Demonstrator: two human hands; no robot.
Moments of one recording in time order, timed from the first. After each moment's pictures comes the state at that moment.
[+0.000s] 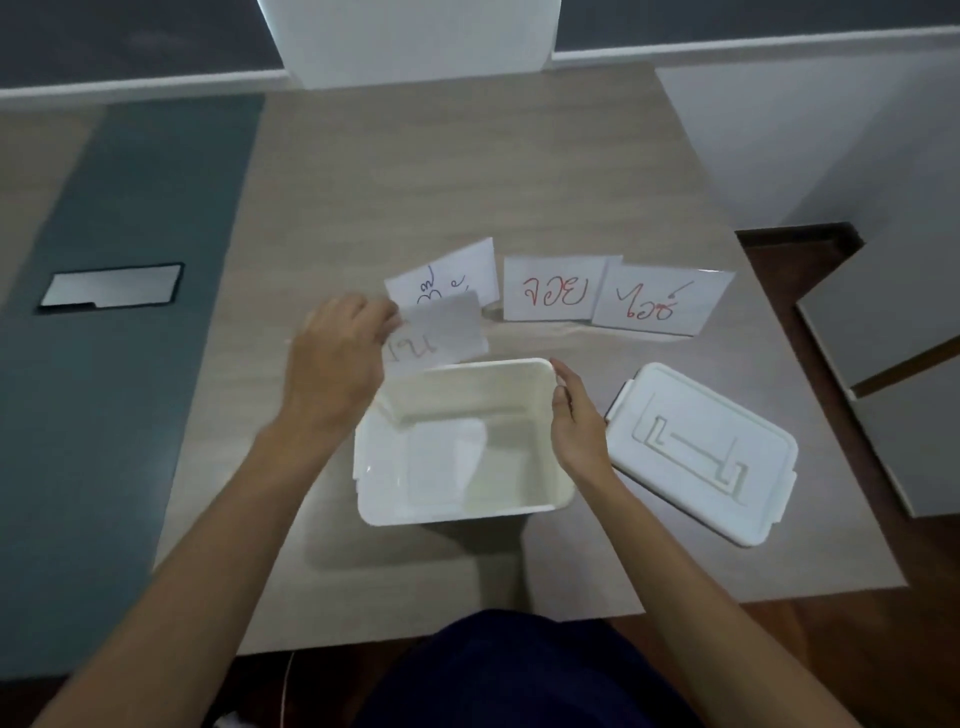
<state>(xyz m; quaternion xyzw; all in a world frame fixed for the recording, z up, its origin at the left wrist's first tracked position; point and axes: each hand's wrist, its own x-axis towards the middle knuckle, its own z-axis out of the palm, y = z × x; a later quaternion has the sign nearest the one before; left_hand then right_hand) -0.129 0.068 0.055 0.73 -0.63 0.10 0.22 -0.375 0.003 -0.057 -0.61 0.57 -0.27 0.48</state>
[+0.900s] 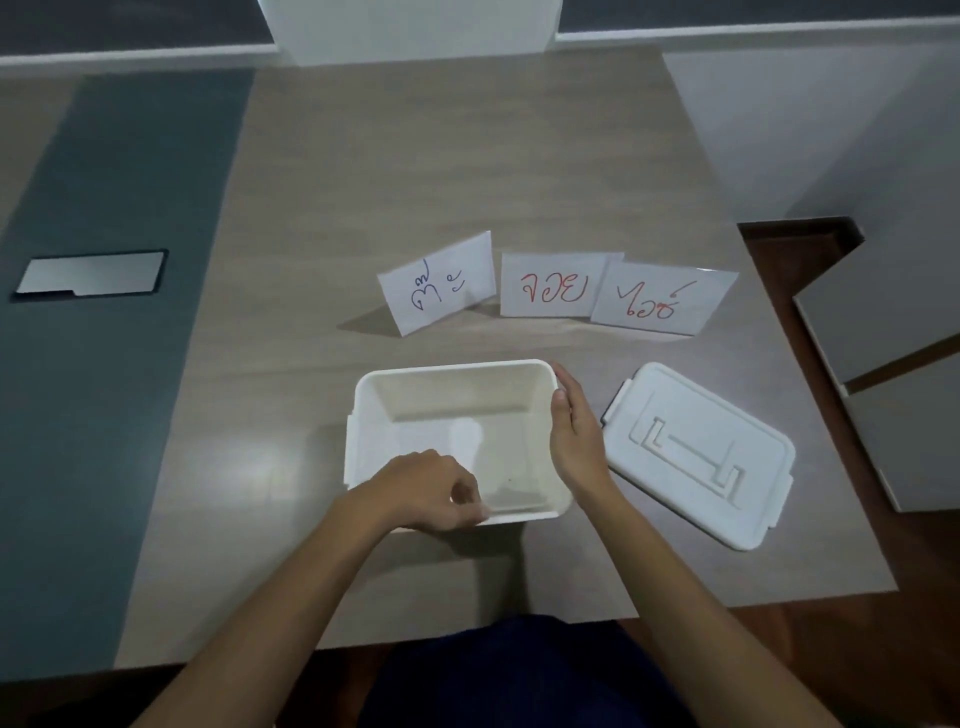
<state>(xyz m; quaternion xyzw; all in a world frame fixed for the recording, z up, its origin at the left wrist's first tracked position) -0.202 0.100 -0.012 0.65 -0.63 -0.41 -0.08 -0.377 0.005 -0.061 -0.58 0.56 -0.30 0.51</state>
